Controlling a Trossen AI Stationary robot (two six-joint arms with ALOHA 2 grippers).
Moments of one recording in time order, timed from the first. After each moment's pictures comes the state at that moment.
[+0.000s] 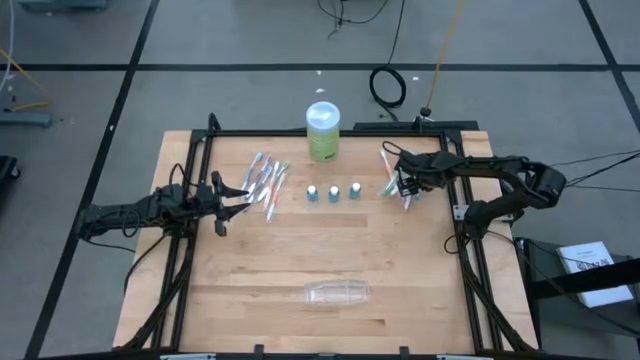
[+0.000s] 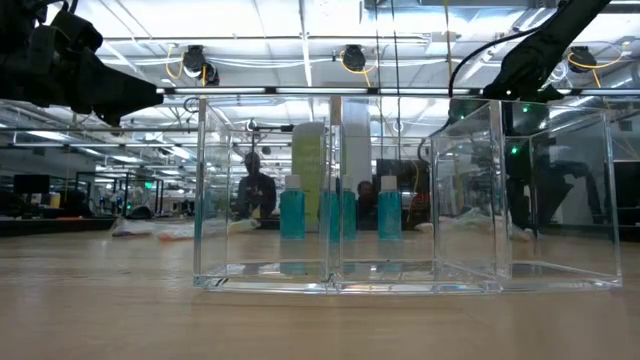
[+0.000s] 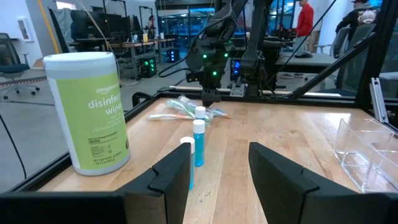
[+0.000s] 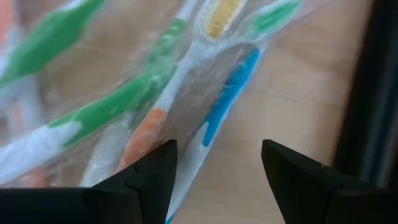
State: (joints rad) left arm 0.07 0.01 0.06 -0.06 -0.11 0.02; right arm -0.61 1.39 0.63 -0.74 0.32 0.70
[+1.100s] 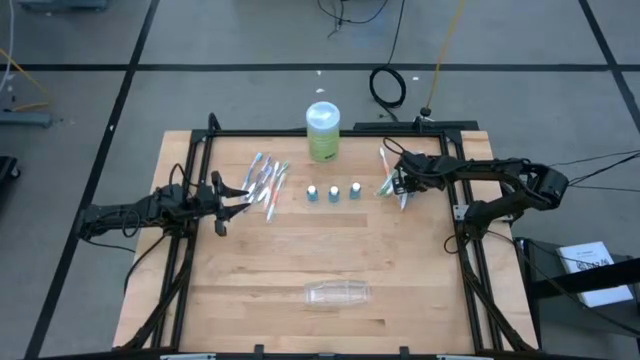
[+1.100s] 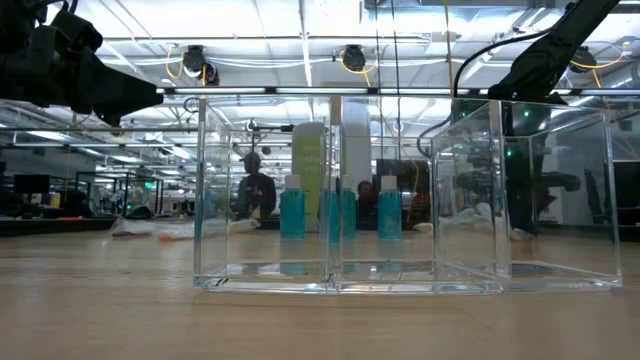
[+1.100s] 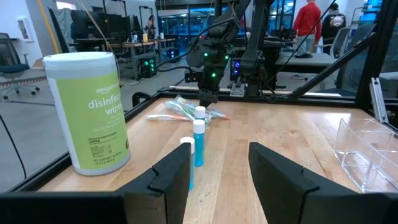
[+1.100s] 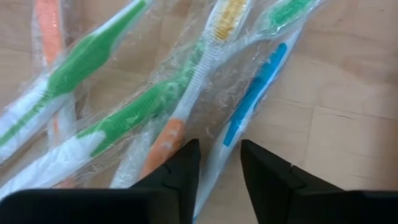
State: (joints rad) left arm 0.07 0.01 0.06 -0.06 -0.11 0.02; right arm -0.62 1.39 0.54 -0.54 0.28 0.75
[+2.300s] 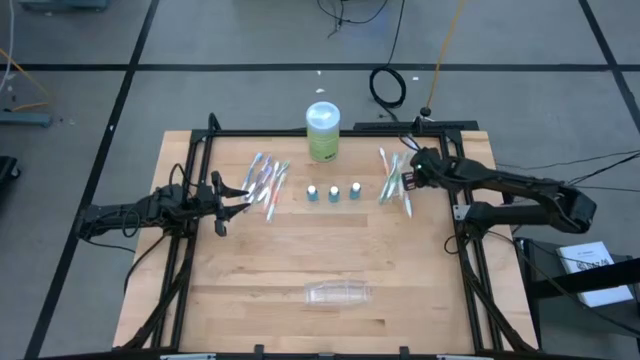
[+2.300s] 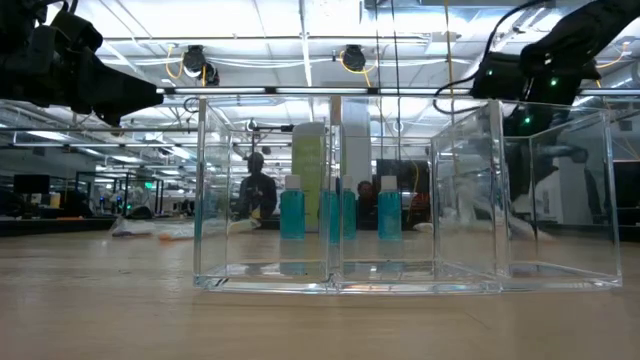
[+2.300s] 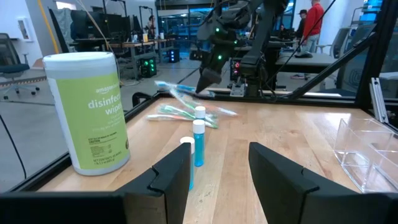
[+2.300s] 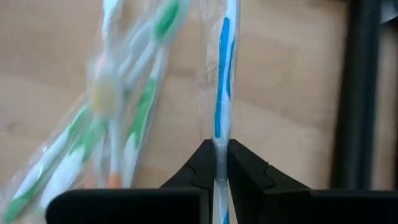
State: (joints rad) left arm 0.07 0.01 0.06 -0.06 -0.11 0.02; right arm -0.60 1.02 0.53 -0.62 0.39 0.64
